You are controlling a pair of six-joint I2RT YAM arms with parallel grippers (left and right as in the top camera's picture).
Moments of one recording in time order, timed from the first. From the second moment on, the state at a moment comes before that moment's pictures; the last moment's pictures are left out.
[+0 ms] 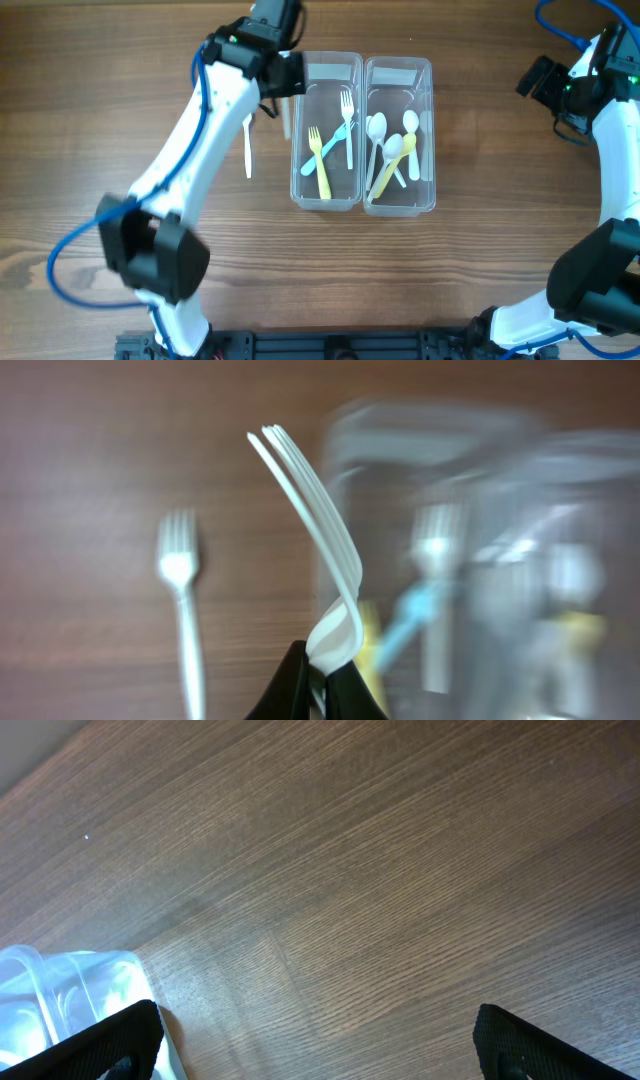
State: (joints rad) left arm -0.40 1.95 1.88 -1.03 -0.09 -0.38; right arm -0.32 1.74 1.48 -0.78 -0.10 0.26
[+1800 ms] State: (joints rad) left arm -0.21 2.19 1.59 -0.78 -0.07 -0.37; right arm -0.32 1.74 1.48 -0.78 -0.10 0.26
